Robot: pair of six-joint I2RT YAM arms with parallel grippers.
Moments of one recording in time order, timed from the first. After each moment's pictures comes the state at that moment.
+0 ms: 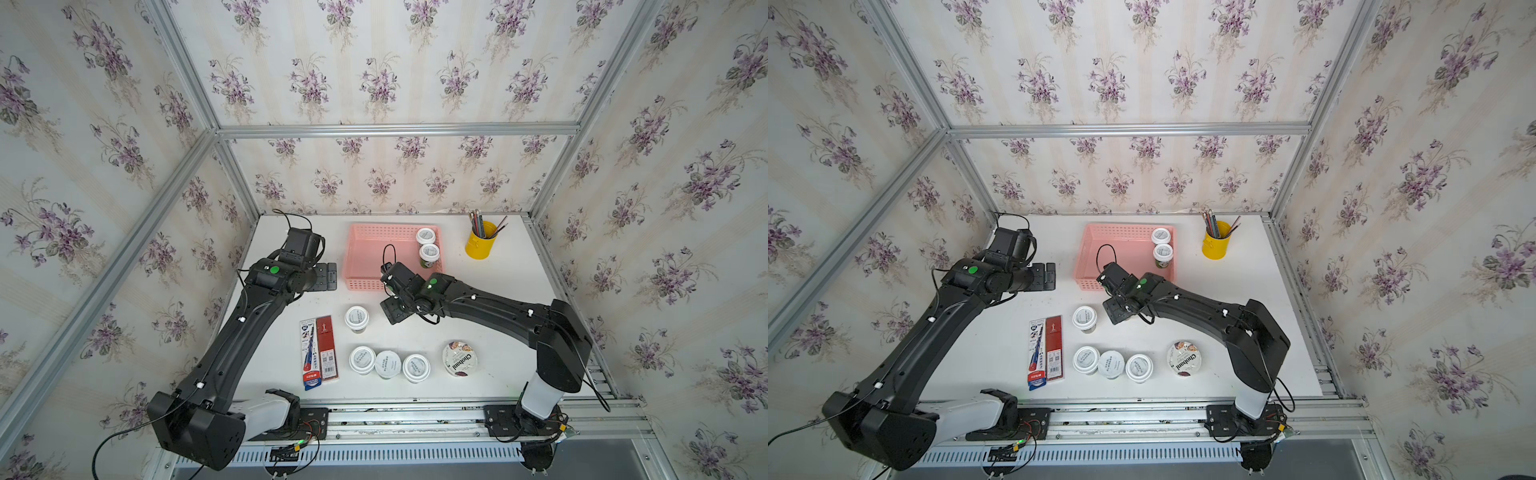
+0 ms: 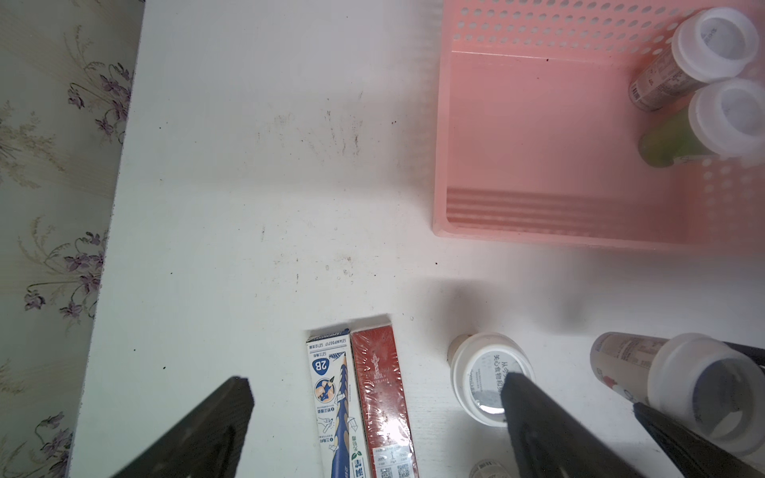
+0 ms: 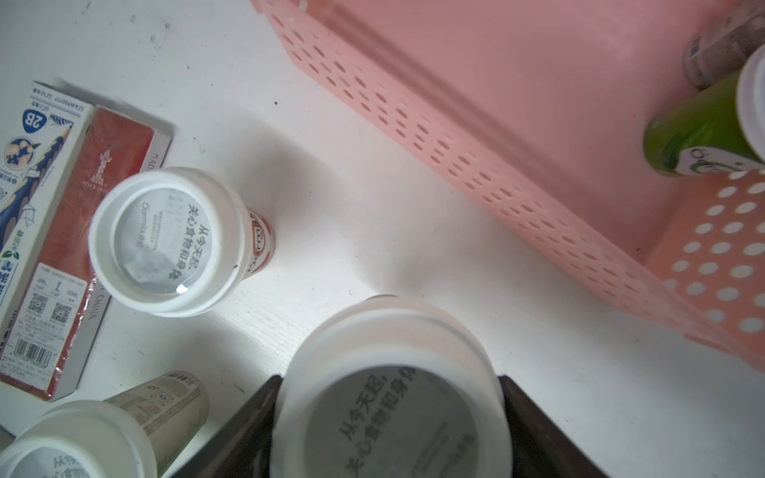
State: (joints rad) left arm -0.28 1.25 1.30 -1.03 -0.17 -0.28; right arm 0.95 1.73 1.39 -0.74 0.18 0.31
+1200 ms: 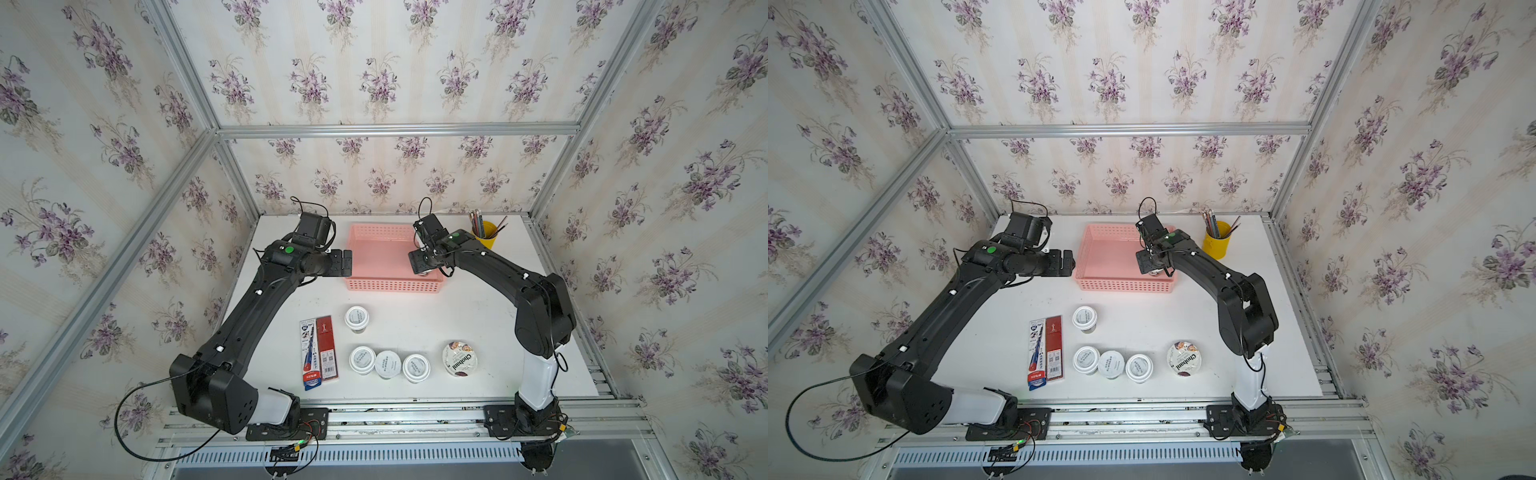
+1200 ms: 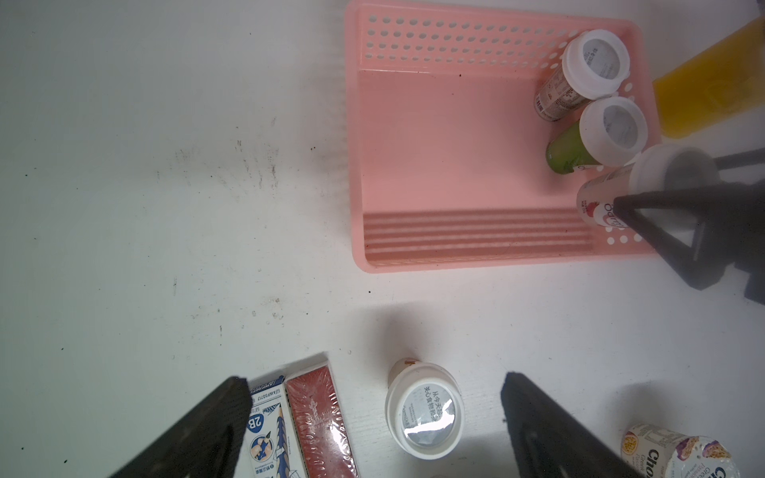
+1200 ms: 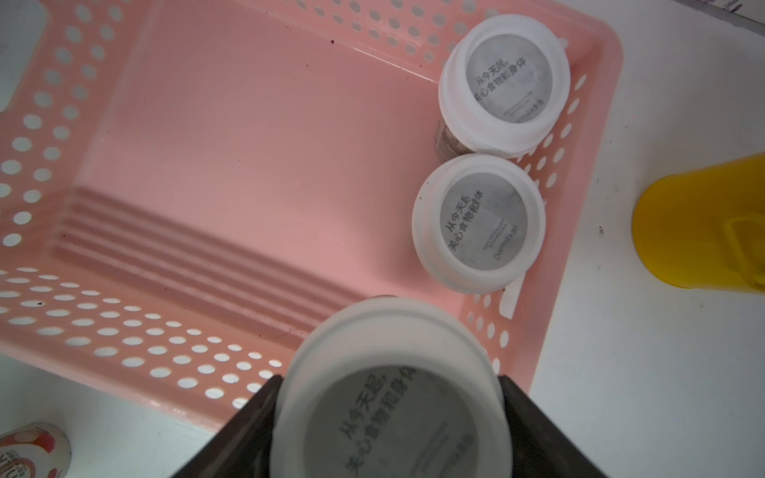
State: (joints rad) left arm -0.29 1.41 1.41 -0.96 -0.02 -0.25; right arm 0.59 1.94 1.63 -0.77 0.16 0.19
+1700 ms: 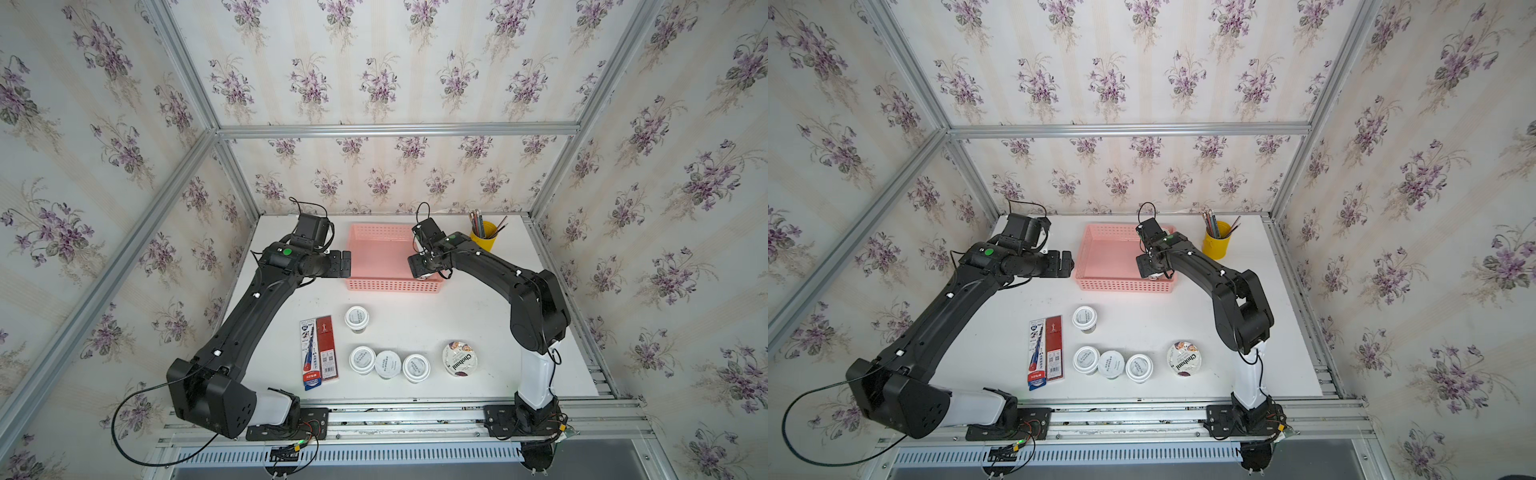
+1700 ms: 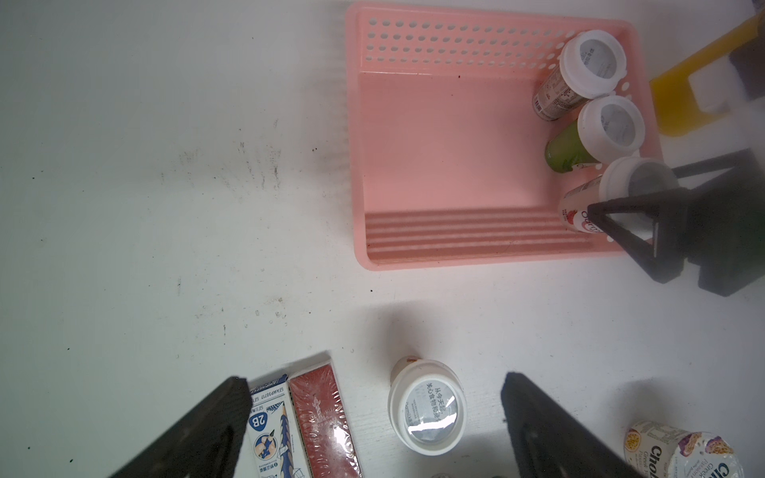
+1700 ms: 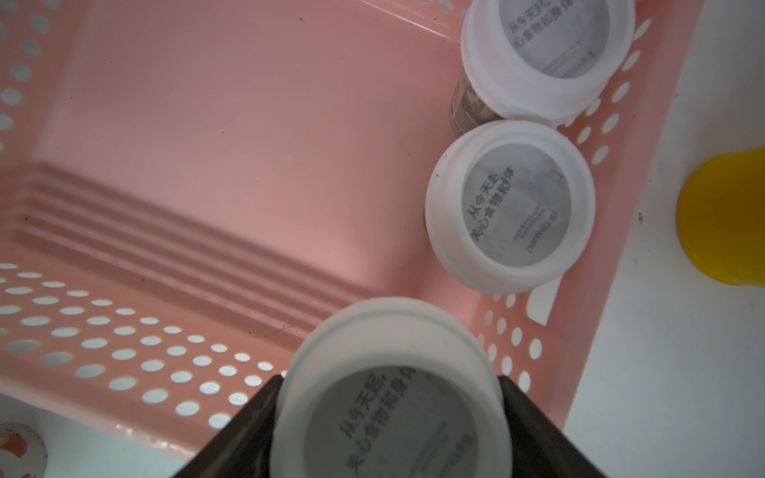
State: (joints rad) left arm -0.29 1.38 1.39 -0.96 -0.02 -0.25; right arm 0.59 1.98 1.62 -0.75 0.14 0.20
